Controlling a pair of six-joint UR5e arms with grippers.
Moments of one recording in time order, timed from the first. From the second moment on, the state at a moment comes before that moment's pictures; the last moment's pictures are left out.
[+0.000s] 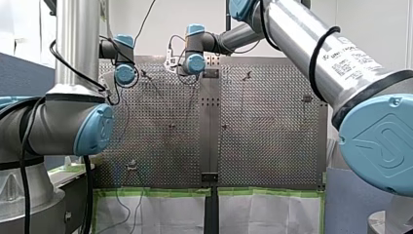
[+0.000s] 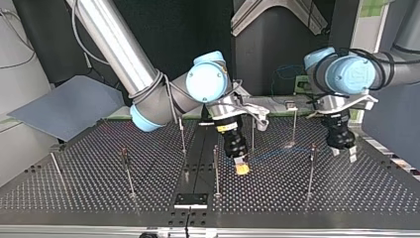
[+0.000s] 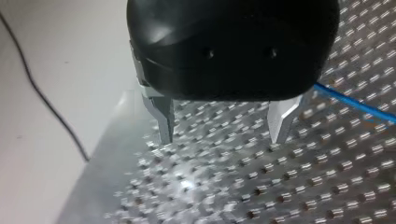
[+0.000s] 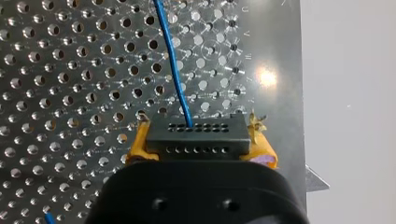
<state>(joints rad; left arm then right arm) 0.12 -1.61 -1.85 -2.69 -1.81 -1.93 2.47 -0.84 0.78 -0.07 1.76 1.64</state>
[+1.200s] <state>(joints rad) 0.05 -1.44 -1.94 -2.85 -1.60 -1.85 2.48 -0.84 0.78 -0.05 1.76 1.65</state>
